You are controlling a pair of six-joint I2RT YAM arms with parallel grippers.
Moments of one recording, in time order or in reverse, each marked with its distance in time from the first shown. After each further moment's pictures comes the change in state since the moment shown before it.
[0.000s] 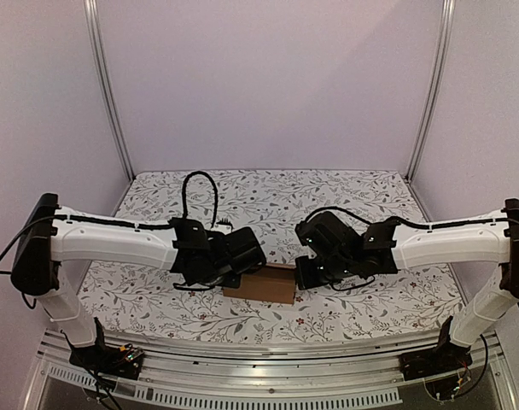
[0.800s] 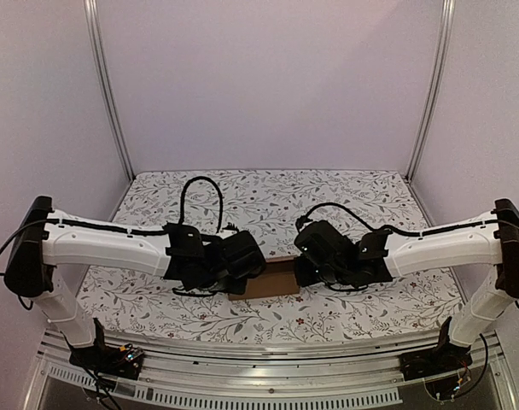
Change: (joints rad) left arm -0.037 -0.025 -0.023 0.067 0.061 0.009; right arm 0.034 0.028 -0.053 0.138 0.290 -0.091
